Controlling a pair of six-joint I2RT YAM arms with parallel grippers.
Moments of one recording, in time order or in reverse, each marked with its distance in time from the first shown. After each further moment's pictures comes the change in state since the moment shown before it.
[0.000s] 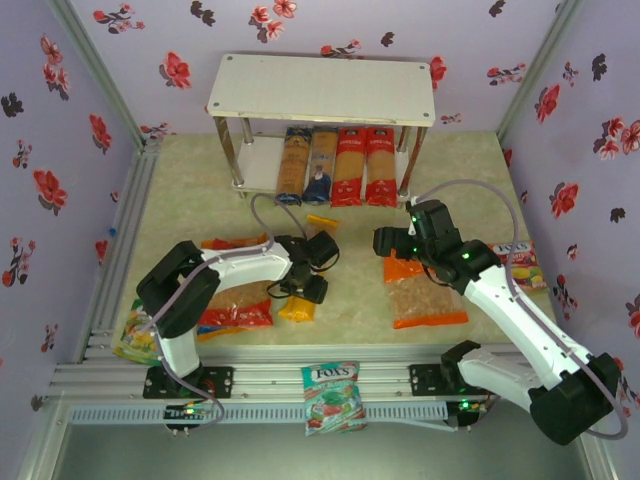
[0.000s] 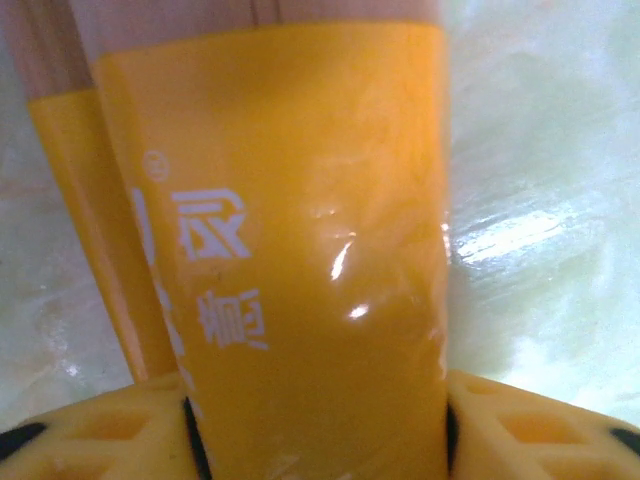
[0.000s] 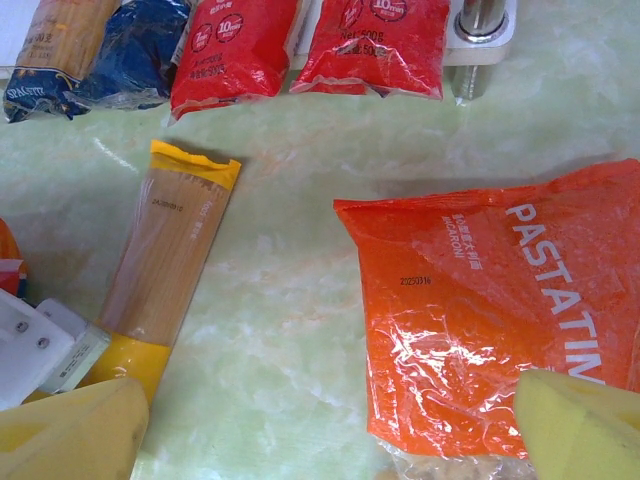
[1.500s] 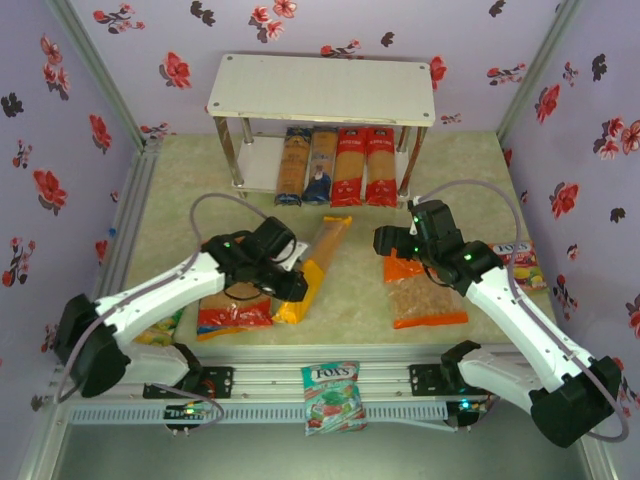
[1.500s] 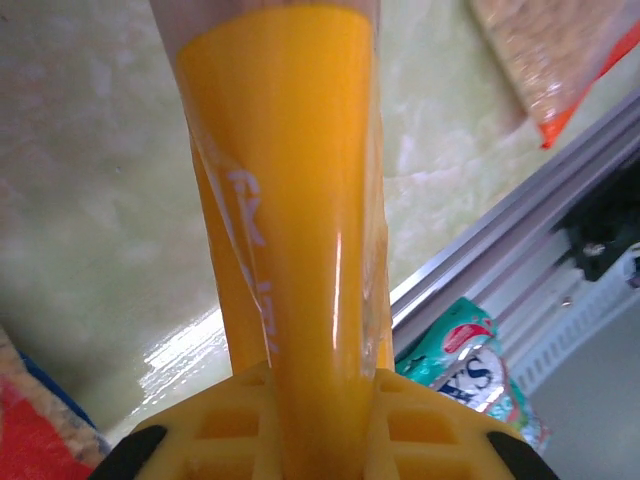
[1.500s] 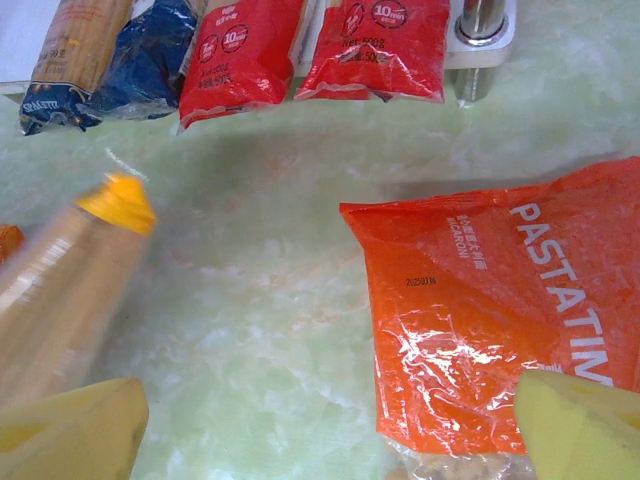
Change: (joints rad) left arm 0.109 -0.537 -0.110 -0.108 0.363 0.121; right arm -0.002 -0.013 0.002 0.000 -0.010 0.023
